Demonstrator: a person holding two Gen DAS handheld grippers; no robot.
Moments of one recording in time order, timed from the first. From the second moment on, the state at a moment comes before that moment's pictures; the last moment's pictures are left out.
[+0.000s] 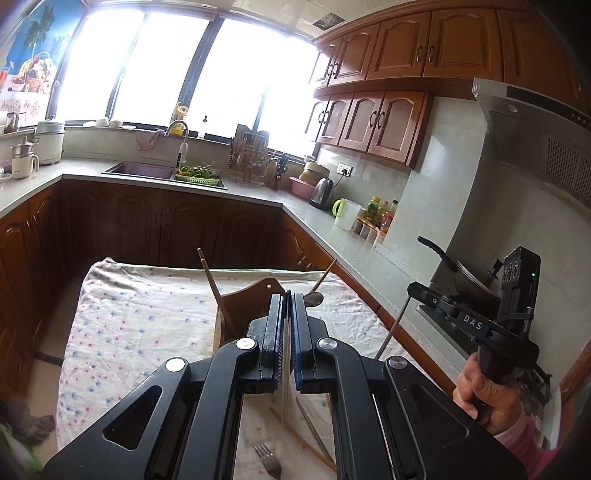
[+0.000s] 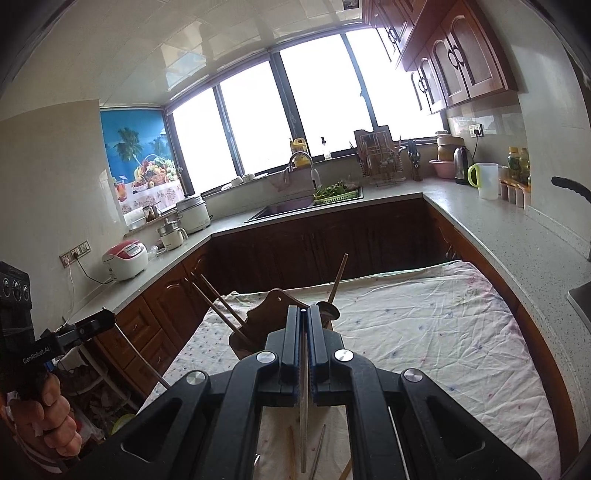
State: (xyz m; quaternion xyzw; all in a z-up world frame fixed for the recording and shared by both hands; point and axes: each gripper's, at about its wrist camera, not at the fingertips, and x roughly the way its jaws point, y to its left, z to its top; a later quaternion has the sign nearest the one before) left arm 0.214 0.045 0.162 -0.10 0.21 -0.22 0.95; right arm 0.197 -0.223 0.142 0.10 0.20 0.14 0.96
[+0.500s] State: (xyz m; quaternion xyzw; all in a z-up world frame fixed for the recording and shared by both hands) left arm 0.286 0.059 0.208 -0.11 0.15 -0.18 0.97; right arm 0.273 -0.209 0.192 0.12 0.14 0.14 0.97
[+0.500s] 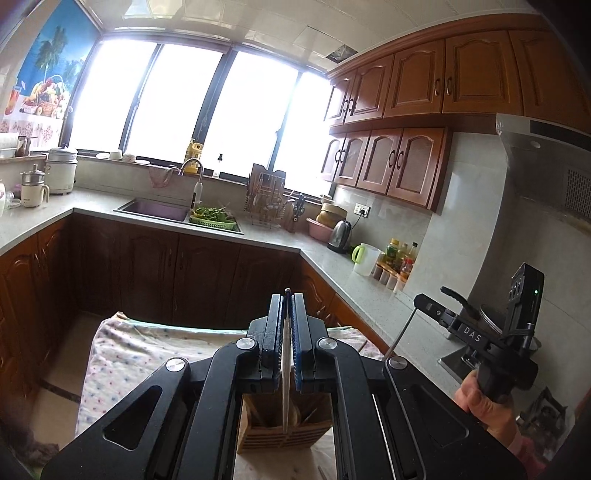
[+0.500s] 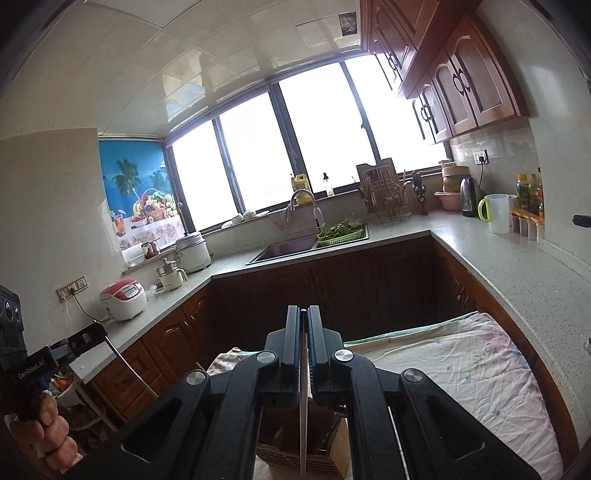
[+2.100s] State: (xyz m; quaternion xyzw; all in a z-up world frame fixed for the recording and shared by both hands) left arm 0.344 0.058 0.088 -0.17 0.26 -0.13 0.94; right arm 0.314 -0.204 0.098 0.14 0.20 0.11 0.96
